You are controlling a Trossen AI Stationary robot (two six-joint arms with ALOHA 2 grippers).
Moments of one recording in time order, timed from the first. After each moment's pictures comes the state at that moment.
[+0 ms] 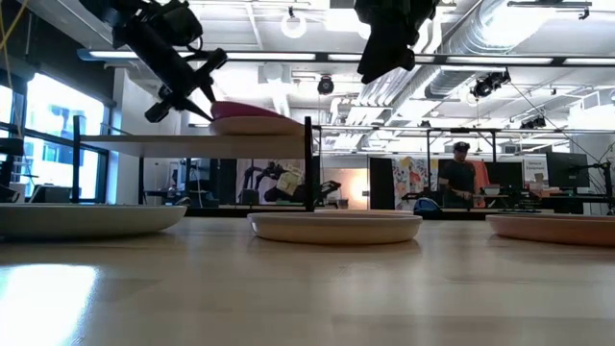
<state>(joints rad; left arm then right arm) 0.79 1.17 0.90 -0.46 0.23 -0.98 -0.25 1.48 1.43 -0.83 -0.03 0.15</state>
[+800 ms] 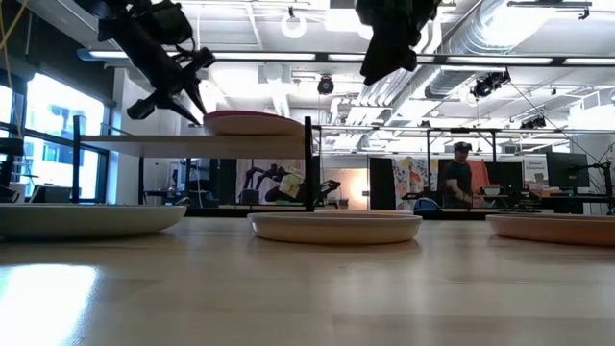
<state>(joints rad) 0.85 1.11 0.90 -0.61 0.25 -0.84 -0.25 1.48 1.43 -0.86 -0.03 0.15</state>
